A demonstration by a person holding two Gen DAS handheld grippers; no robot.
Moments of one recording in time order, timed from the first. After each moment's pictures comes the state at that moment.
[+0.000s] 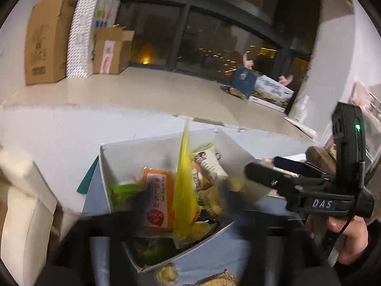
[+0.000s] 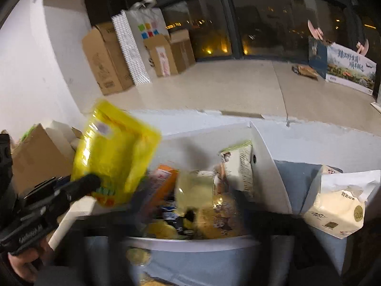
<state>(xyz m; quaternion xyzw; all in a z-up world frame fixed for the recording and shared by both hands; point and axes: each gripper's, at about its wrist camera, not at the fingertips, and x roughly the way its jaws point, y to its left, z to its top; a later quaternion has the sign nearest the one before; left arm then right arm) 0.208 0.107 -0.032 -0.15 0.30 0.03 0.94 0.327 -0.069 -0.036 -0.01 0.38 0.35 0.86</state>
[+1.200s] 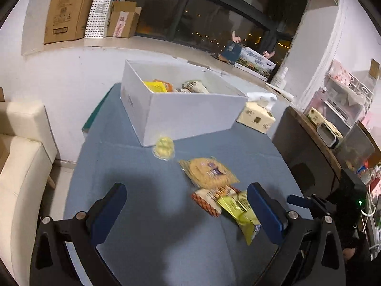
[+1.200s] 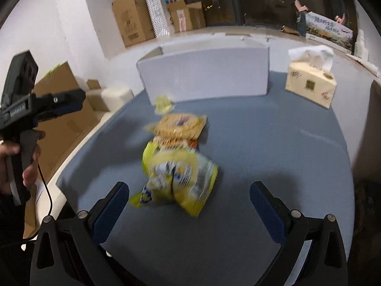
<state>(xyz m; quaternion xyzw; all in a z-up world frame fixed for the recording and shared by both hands) -0.001 0.059 -0.101 -0.17 0.35 -0.02 0.92 0.077 -0.189 -0.132 -0.06 0.41 0.38 0.83</state>
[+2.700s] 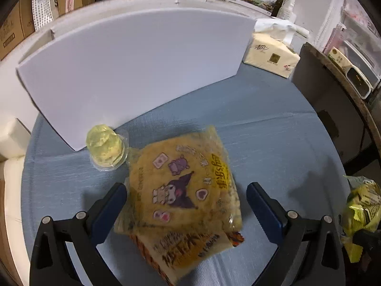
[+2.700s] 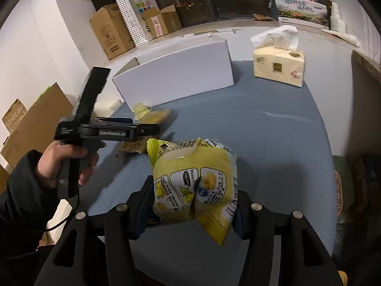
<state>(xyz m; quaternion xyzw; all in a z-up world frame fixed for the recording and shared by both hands) 0.150 -0.007 -0.180 -0.07 0.50 -0.03 0.86 0.093 -0.259 -0.124 0.01 0.44 0.35 0.83</state>
